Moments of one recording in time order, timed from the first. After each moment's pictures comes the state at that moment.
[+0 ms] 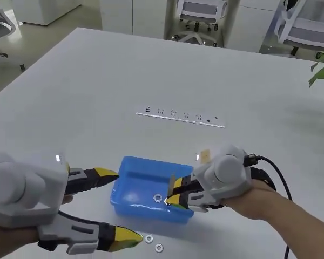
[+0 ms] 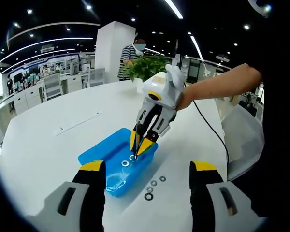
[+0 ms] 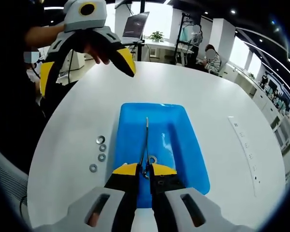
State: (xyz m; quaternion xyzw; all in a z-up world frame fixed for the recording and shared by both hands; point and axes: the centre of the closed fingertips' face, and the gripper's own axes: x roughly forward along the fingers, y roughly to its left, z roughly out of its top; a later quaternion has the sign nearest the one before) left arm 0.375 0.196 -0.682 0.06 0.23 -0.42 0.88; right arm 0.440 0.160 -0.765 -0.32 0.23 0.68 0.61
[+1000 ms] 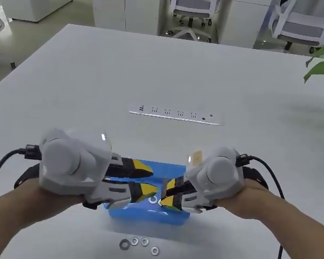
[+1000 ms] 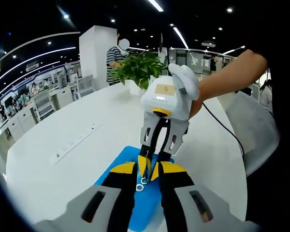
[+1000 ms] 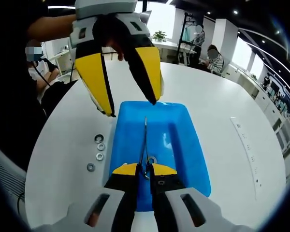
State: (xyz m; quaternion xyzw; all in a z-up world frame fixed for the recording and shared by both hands) left arm 0.438 0.163 -0.684 0.14 0.21 -0.46 0.85; right arm 0.441 0.163 -0.770 -0.32 0.23 0.69 0.60
